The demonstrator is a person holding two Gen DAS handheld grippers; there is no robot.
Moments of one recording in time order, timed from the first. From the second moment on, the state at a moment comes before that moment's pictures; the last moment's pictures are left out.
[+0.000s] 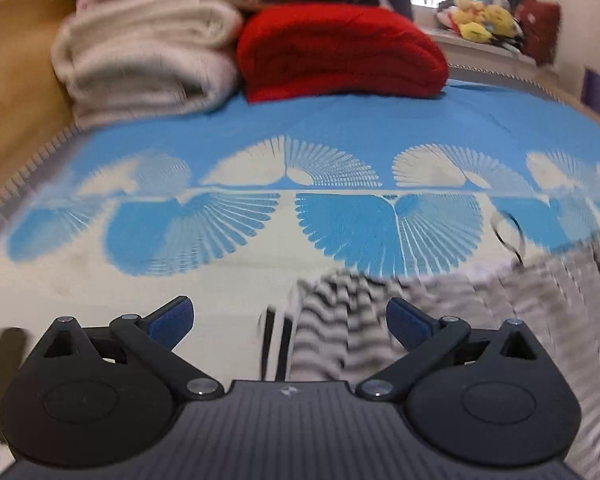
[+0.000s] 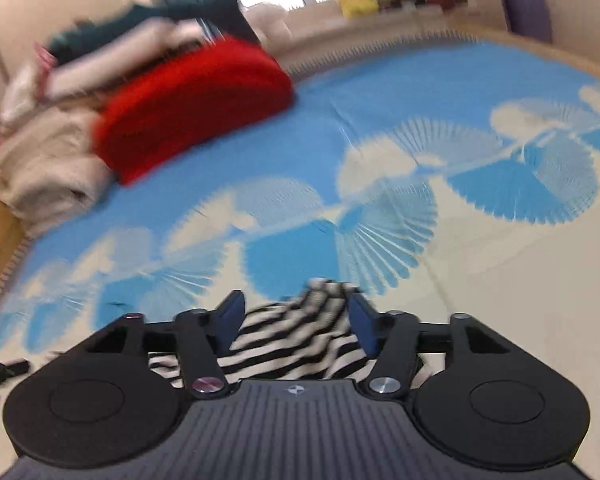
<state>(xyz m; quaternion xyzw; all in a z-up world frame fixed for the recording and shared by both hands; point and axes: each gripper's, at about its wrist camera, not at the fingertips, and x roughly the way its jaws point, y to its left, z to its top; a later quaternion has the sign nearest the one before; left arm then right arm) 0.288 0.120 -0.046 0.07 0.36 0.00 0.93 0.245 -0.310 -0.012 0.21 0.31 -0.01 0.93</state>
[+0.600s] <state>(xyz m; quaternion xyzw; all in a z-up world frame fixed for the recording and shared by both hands) 0.083 0.087 -0.086 0.06 0.37 0.00 0.93 0.027 -0.230 -0.046 0.04 0.27 0.01 0.96</state>
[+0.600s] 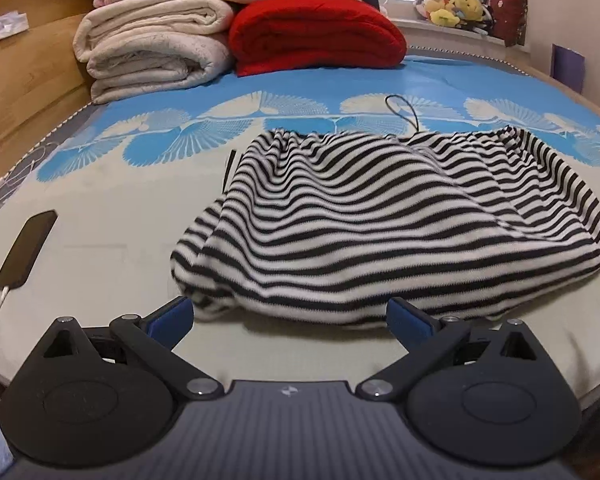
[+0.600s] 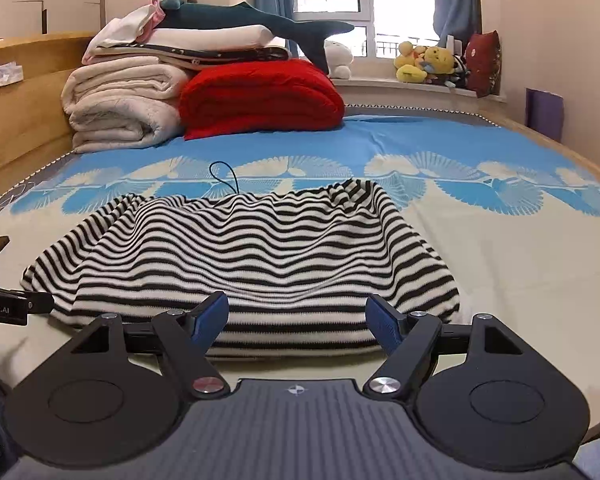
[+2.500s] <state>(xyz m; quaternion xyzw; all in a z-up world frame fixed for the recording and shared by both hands) 0.175 0.147 -0.133 -0.02 0.49 0.16 0.86 0.110 -0.435 -0.128 0.56 0.26 -0.21 0.76</state>
